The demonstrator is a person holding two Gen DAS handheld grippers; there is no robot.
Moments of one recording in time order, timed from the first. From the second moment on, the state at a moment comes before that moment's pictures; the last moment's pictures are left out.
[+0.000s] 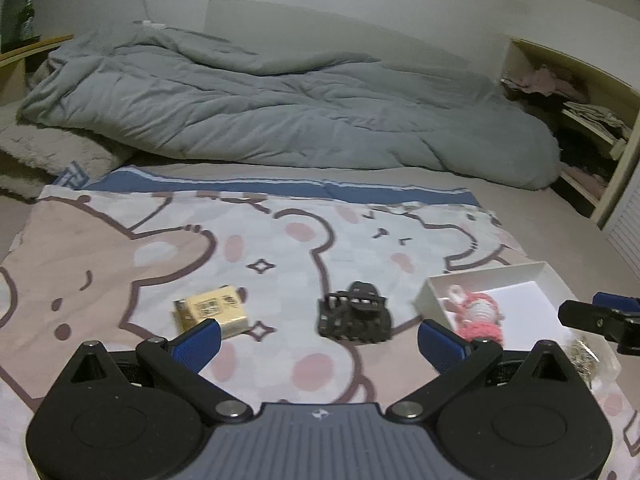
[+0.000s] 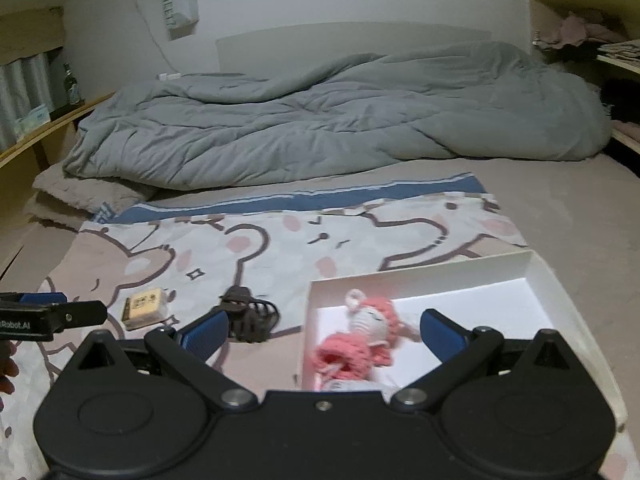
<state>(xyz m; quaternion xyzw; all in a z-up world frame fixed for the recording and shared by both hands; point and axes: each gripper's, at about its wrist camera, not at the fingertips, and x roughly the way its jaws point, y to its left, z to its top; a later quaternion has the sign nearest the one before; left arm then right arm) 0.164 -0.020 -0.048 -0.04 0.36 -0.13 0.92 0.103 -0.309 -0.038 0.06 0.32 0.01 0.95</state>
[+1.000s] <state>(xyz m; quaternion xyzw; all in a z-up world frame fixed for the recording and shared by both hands) 0.259 0.036 -0.125 -0.14 0.43 0.00 0.89 0.199 -0.209 -0.103 -0.23 0.30 0.21 0.90</state>
